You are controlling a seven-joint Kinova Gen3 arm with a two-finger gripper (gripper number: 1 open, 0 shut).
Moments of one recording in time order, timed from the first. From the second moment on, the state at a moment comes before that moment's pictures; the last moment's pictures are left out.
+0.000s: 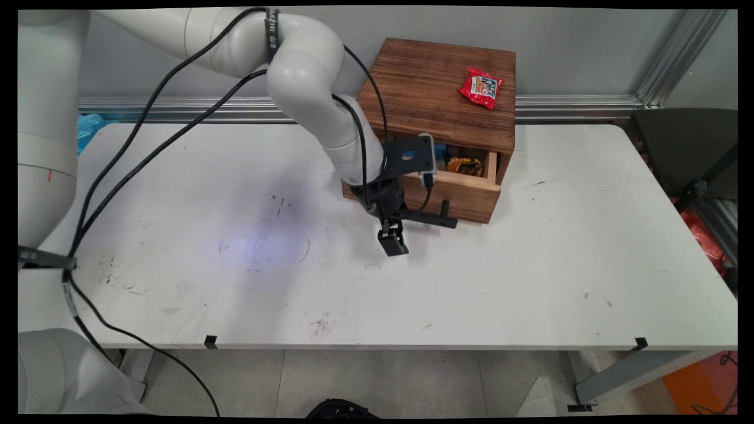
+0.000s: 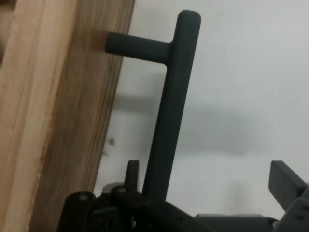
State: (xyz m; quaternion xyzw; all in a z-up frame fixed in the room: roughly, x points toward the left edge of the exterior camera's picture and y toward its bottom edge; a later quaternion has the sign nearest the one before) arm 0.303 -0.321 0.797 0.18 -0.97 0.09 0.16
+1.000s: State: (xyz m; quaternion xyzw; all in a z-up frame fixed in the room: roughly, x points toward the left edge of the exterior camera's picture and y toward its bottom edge) arm 0.295 -0.270 0.788 0.19 -0.97 0.06 0.16
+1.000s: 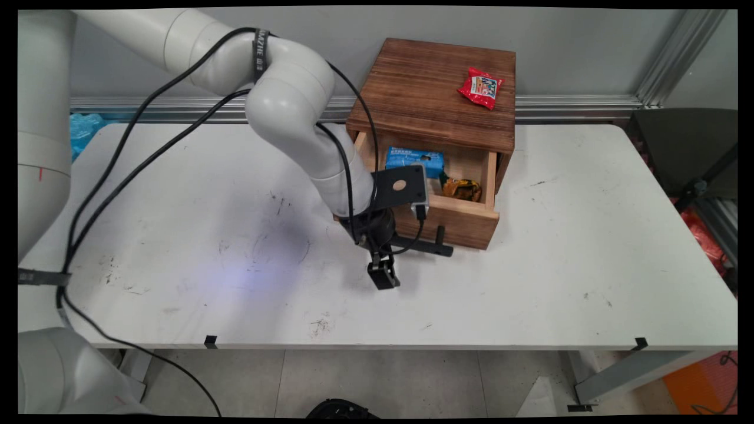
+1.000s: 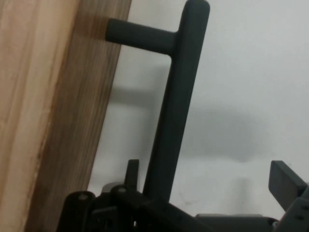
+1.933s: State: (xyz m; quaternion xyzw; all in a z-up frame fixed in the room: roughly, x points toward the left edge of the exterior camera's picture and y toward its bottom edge) arm 0.288 -0.229 0.793 0.19 -0.97 0.06 0.15
